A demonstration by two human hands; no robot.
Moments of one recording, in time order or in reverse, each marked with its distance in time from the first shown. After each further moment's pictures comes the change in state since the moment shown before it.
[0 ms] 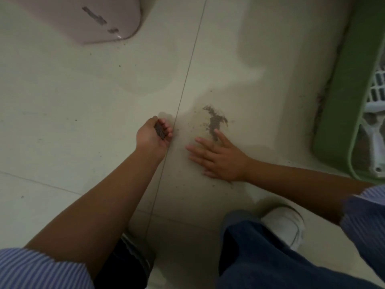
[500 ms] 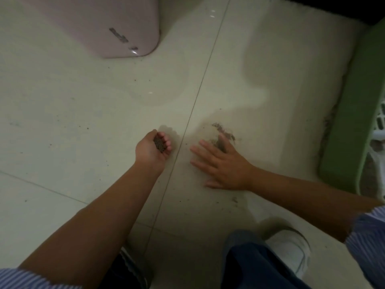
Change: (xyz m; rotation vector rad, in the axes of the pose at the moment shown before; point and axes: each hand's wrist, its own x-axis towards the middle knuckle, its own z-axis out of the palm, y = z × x) left_hand -0.001 0.009 -0.014 -0.068 0.034 0.060; right_hand 0.017 0.014 -0.006 -0.016 0.041 -0.010
